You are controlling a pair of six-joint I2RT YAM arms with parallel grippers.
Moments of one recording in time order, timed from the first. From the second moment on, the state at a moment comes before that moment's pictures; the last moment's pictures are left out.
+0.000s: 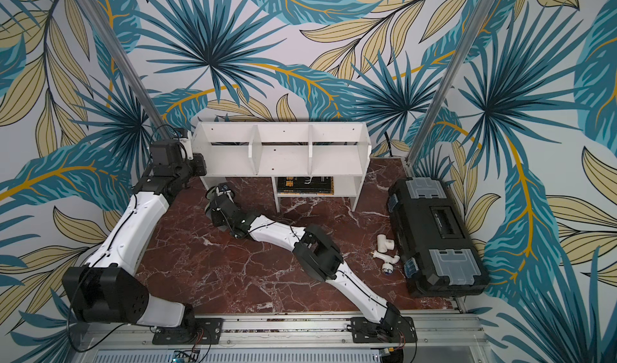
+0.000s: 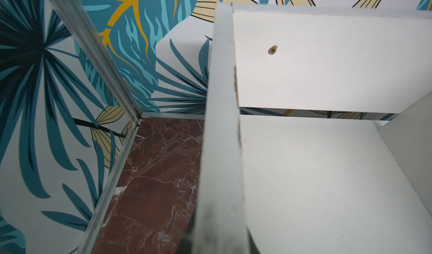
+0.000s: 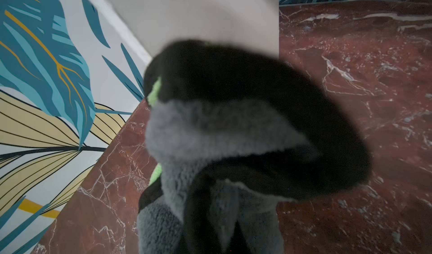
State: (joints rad) left arm 0.00 1.46 1.39 -0.37 -0.05 -0.08; right arm 1.01 2.51 2.15 -0.14 0.26 0.54
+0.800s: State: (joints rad) left arm 0.00 1.45 1.39 -0.38 -0.07 -0.09; right arm 1.01 2.51 2.13 -0.15 0.25 0.55
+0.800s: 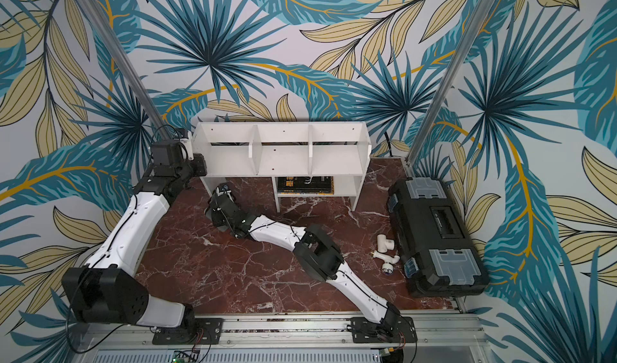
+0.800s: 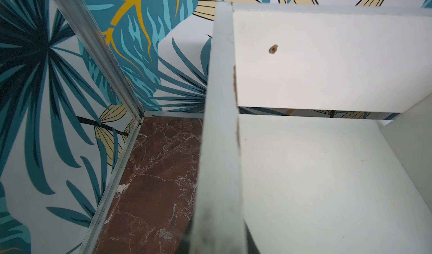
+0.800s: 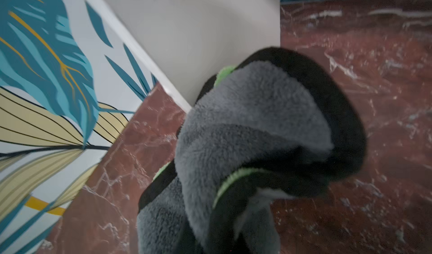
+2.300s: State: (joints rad) left arm -0.03 1.31 1.38 -0.53 -0.24 -0.20; right arm 0.93 1.34 0.96 -0.15 0.32 0.60
